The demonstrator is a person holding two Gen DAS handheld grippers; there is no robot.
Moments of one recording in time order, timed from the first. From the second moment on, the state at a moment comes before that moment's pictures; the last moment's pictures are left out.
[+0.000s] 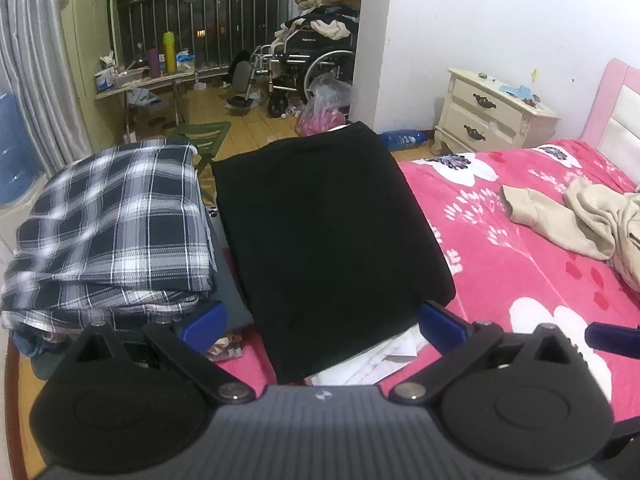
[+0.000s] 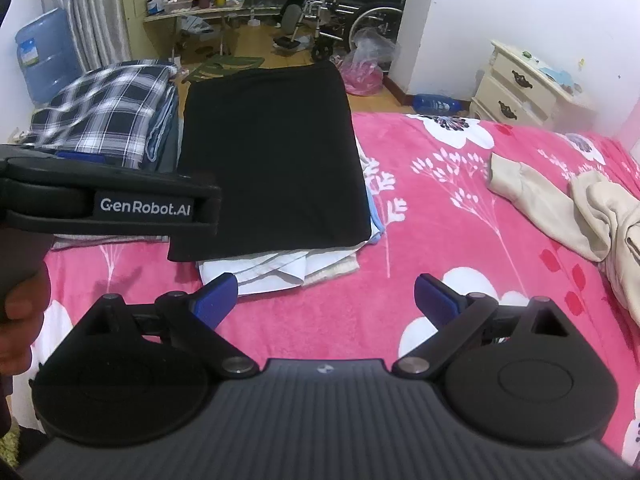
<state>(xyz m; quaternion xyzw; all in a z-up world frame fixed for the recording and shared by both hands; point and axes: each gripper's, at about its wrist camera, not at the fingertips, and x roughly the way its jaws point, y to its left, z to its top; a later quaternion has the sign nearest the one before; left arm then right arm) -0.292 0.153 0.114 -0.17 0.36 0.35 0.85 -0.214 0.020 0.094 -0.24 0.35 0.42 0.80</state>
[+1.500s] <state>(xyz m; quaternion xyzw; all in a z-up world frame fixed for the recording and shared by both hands) -0.290 0.204 0.018 -0.19 0.37 0.23 0.88 -0.105 0.092 0.063 -0.30 0.32 0.53 0.72</state>
